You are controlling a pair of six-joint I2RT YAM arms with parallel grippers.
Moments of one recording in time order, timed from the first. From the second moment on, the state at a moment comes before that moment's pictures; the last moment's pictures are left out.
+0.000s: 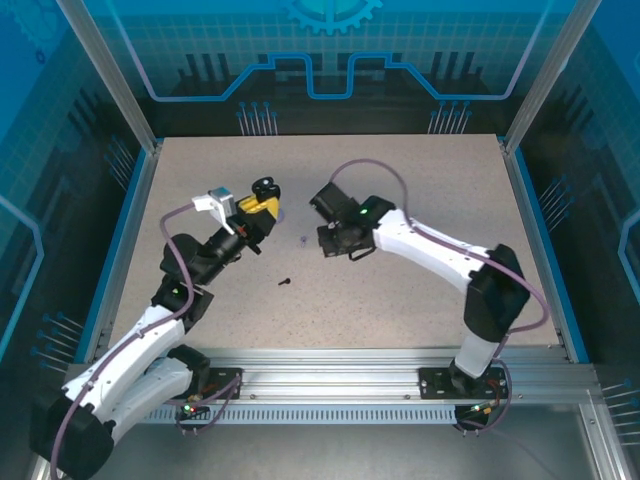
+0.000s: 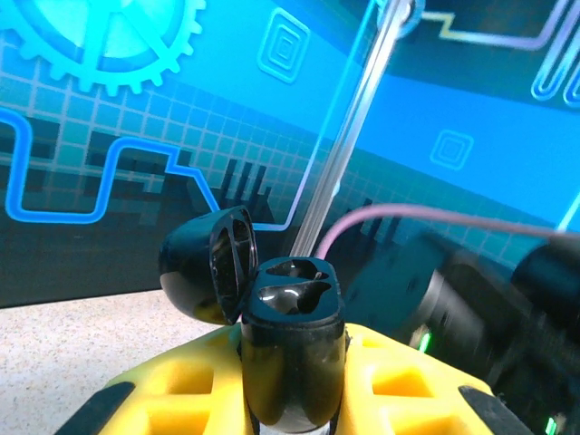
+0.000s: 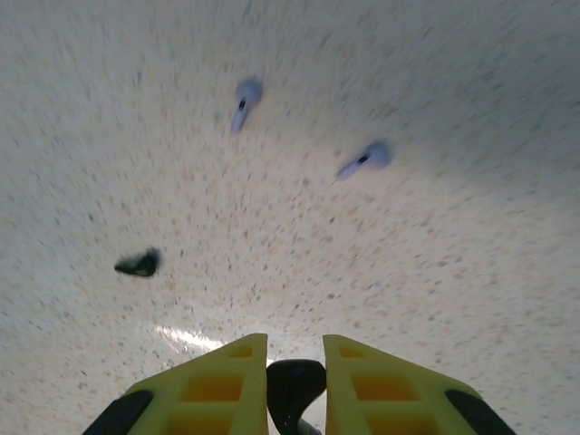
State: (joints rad) left arm -0.42 0.85 0.54 0.54 0.27 -0.40; right arm 0.79 1.70 1.48 -0.89 0.11 0.57
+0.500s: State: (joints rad) left arm -0.63 1.10 0.52 0.75 0.20 -0.04; right arm 0.59 1.50 1.66 -0.91 0.05 0.53
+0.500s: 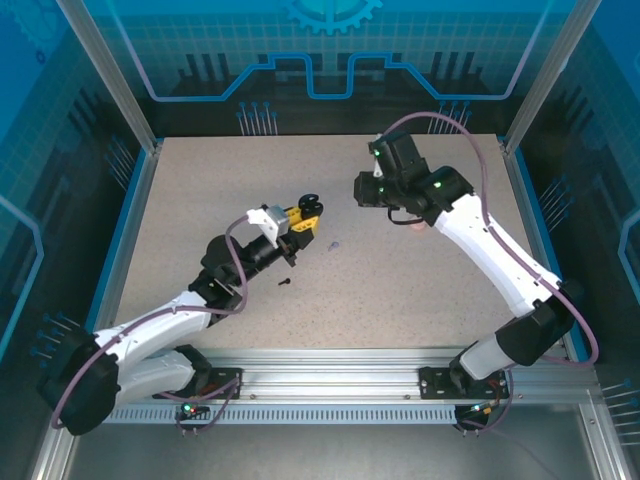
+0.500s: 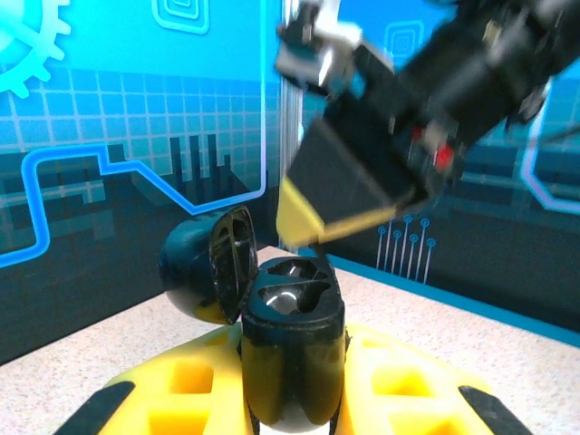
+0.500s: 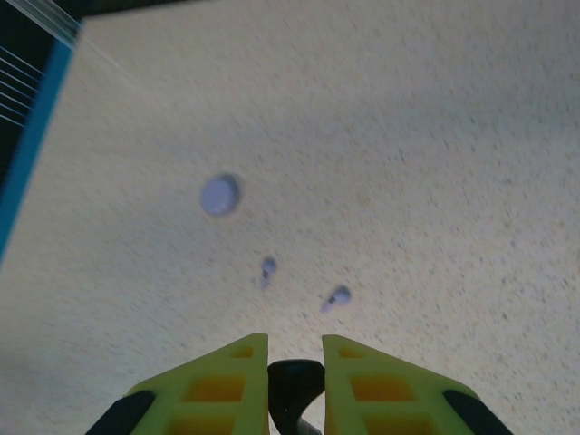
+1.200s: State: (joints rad) left arm -0.65 1.25 0.58 0.89 0.18 0.07; right arm 0.74 1.27 1.45 -0.57 0.02 0.51
